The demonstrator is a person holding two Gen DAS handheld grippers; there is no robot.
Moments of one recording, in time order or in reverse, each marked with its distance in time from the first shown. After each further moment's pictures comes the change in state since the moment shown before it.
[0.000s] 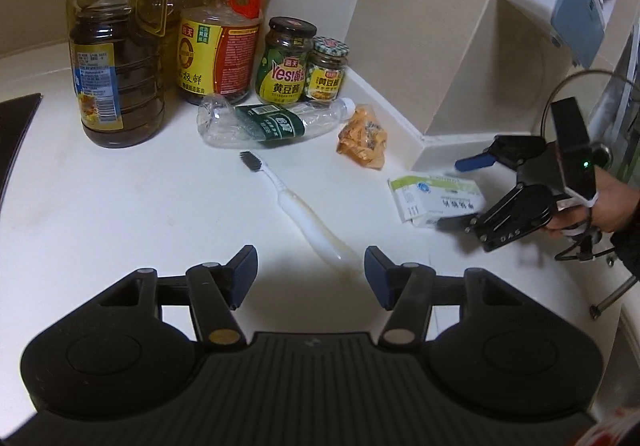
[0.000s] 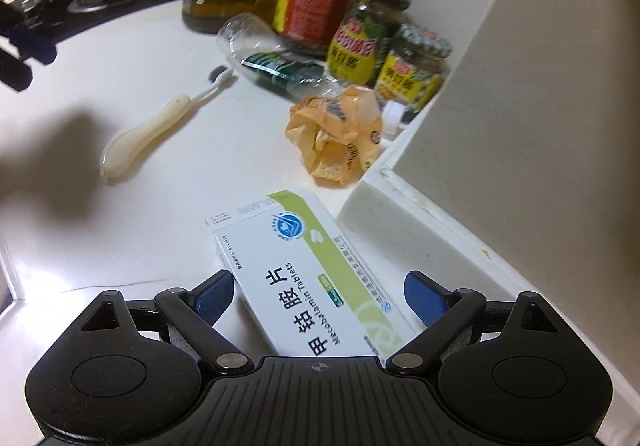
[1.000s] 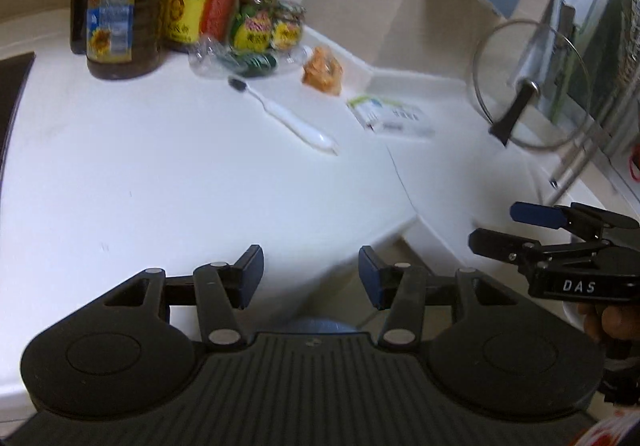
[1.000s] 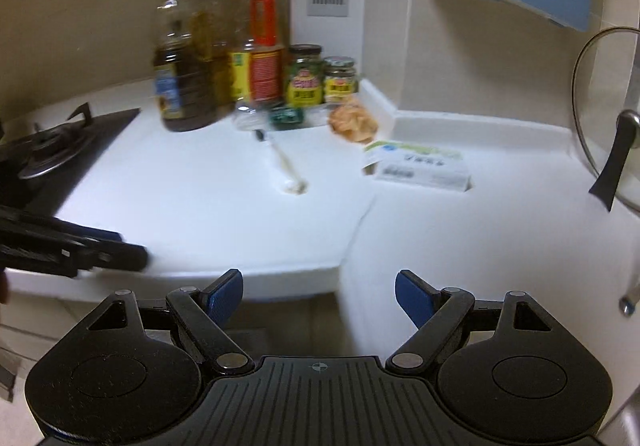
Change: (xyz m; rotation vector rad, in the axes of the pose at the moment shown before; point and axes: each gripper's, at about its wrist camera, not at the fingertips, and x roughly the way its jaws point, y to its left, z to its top) left arm -0.068 0.044 -0.096 0.082 0.025 -0.167; right arm -0.124 0.272 0.000 0.694 -0.190 -0.398
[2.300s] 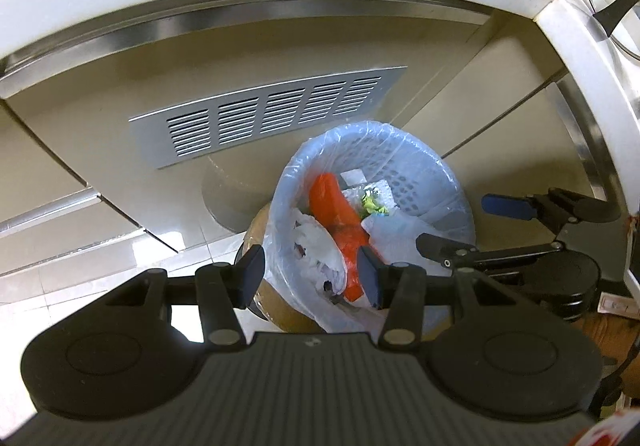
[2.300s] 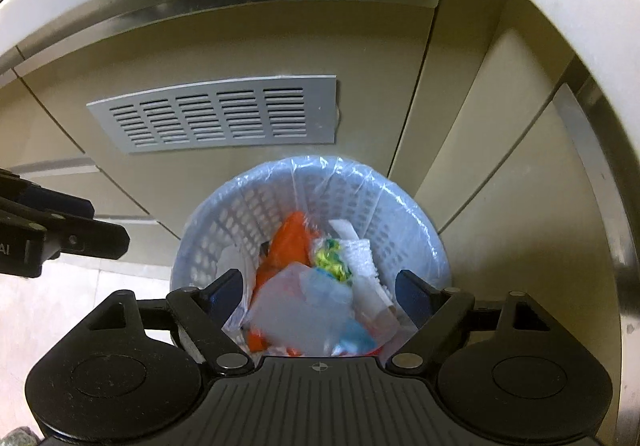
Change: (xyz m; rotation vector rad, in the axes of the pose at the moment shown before) left arm 0.066 0.032 -0.142 -0.167 0.427 0.157; right arm 0.118 0.050 -0.160 -0.069 0.471 0.133
